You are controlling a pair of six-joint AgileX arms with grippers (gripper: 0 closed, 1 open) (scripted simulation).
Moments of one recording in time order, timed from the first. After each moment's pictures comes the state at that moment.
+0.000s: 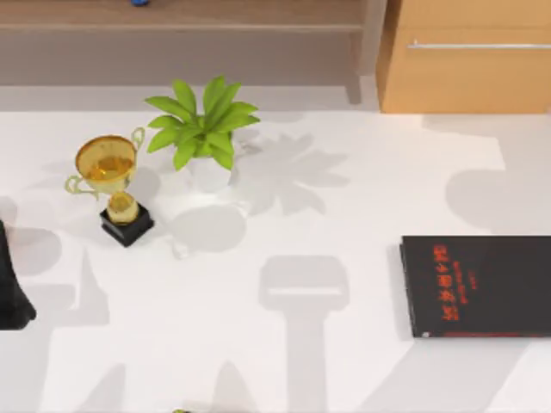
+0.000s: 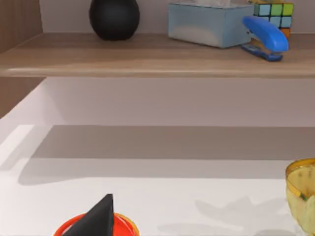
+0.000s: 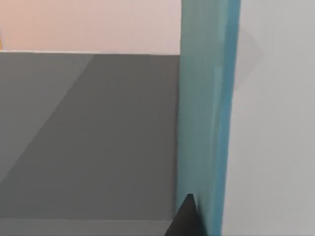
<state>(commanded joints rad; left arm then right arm) 0.00 0.00 0.00 0.00 0.00 0.00 -0.44 2.13 1.59 0.54 -0.41 0.00</state>
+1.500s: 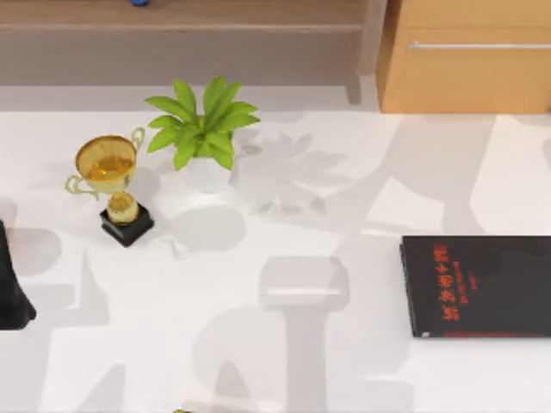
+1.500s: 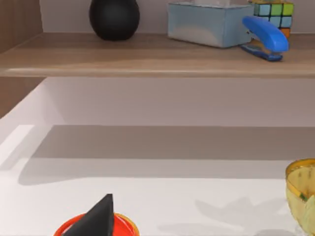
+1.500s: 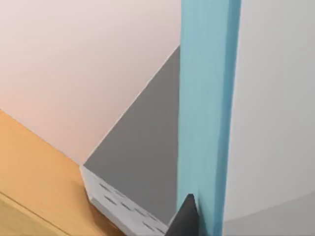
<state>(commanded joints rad) 0.00 0.00 0.00 0.00 0.00 0.00 -0.16 1.45 0.95 0.44 0.24 0.84</state>
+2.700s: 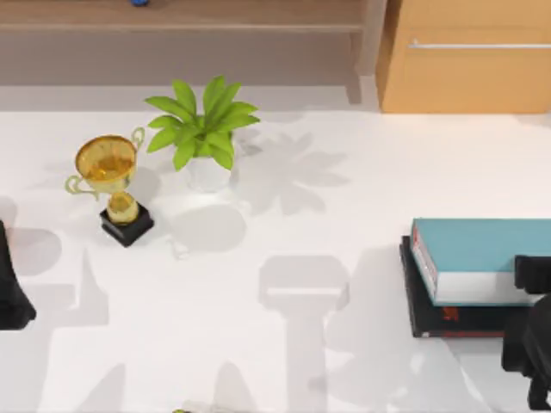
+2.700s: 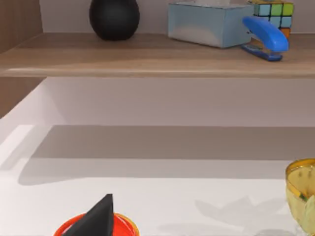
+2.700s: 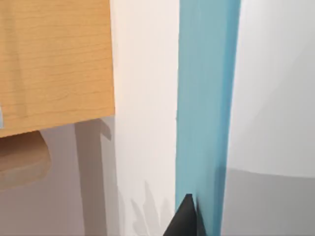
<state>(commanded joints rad) 0.00 0.00 0.00 0.00 0.00 0.00 0.72 1.10 0.19 0.24 0.64 2.01</state>
